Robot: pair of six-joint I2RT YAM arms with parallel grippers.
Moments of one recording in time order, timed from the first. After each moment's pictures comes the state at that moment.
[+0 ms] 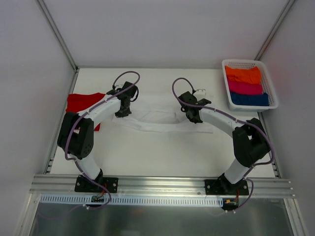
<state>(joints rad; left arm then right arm) -0.42 1.69 1.22 -0.75 -0.44 -0.59 0.62 1.66 1.16 -0.74 0.67 0.61</state>
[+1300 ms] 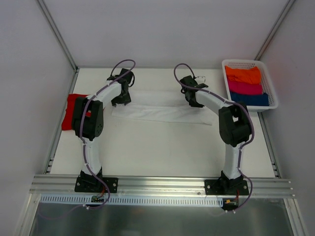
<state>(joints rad) -0.28 2.03 1.59 -0.79 -0.40 -0.55 0.45 2.00 1.51 -0.69 0.64 0.50</state>
